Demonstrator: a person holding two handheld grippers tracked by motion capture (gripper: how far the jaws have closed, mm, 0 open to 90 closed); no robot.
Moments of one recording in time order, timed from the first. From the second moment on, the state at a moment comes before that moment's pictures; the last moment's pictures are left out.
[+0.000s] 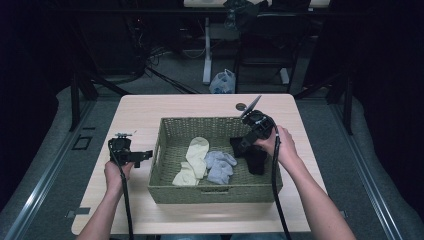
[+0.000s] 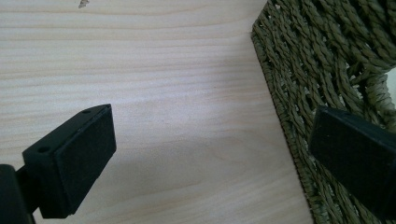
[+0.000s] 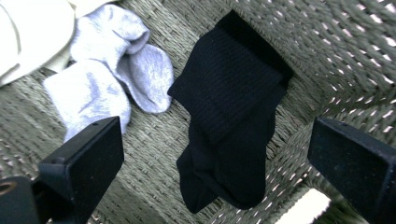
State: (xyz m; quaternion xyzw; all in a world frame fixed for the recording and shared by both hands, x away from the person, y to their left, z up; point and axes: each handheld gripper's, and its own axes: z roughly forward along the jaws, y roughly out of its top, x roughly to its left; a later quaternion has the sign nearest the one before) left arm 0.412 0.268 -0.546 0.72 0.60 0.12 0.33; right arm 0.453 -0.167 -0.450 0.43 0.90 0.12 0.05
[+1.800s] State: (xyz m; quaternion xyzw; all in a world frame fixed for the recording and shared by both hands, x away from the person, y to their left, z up) left arm 0.413 0.266 -0.546 0.72 0.60 0.12 0.32; right arm 0.445 -0.171 -0.423 0.44 0.88 0.14 0.04
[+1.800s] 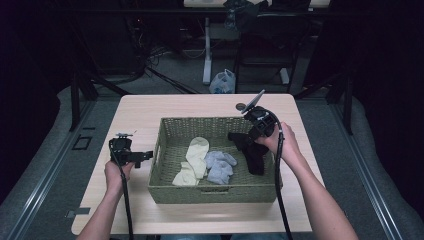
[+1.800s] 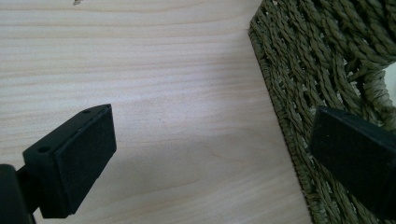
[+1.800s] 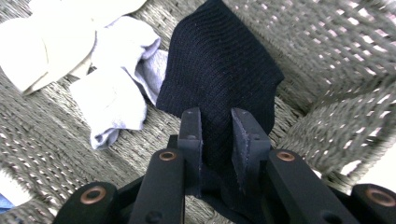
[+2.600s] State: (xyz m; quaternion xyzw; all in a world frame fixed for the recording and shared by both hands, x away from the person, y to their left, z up) left arm 0.413 0.266 -0.547 0.72 0.60 0.12 0.32; right arm 0.437 -0.188 -0.368 0.45 0.88 0.17 0.07
